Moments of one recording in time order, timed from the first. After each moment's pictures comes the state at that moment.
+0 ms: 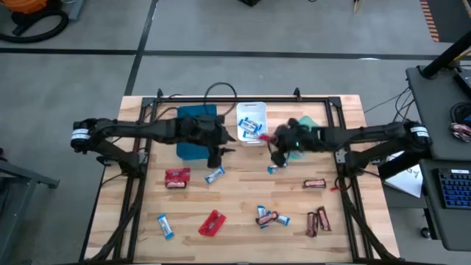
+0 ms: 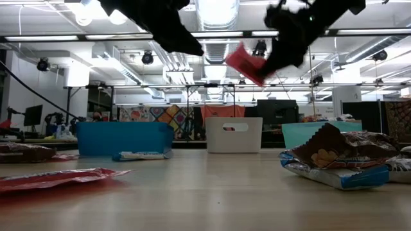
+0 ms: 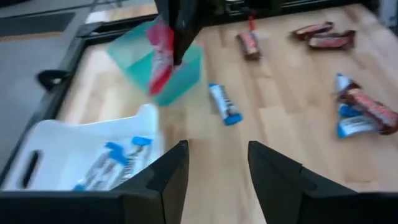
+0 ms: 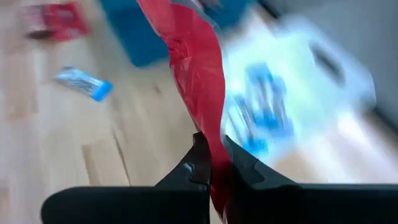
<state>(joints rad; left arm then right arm) 0.13 1.40 1.07 -0.22 0.07 0.21 -0.07 1.23 0.85 -0.35 0.29 0.27</state>
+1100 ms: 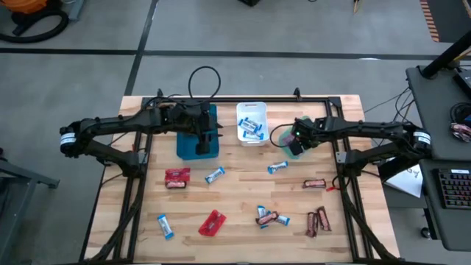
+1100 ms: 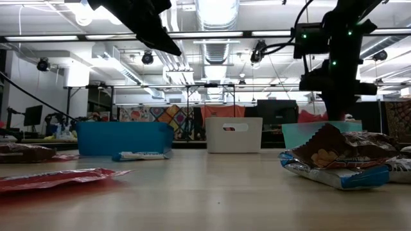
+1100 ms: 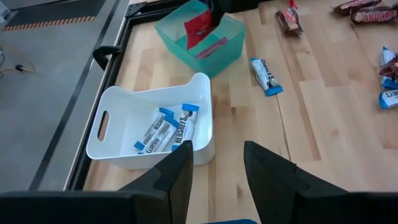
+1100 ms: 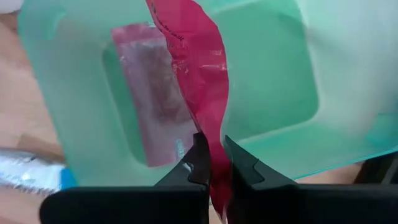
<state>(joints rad) 0.26 1.26 1.06 -0.41 0.06 0.31 -0.36 1.22 0.74 -0.89 0.18 0.76</state>
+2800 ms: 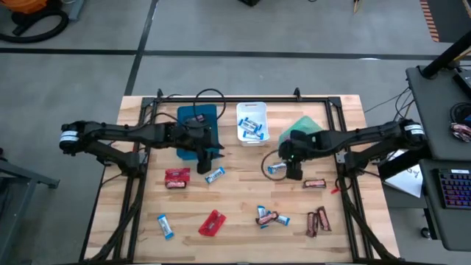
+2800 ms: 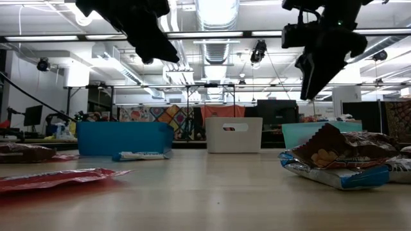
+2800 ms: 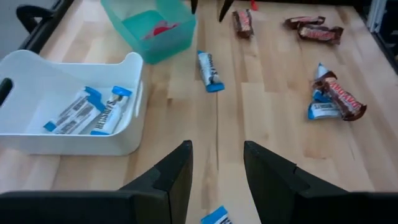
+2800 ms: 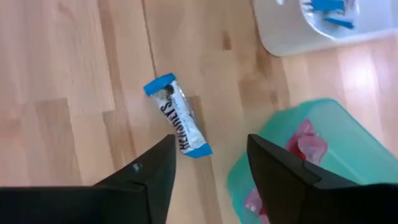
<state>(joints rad) 0.08 1.26 0.92 -0.28 0.06 0.00 0.03 1.30 0.92 -0.81 0.16 0.13</state>
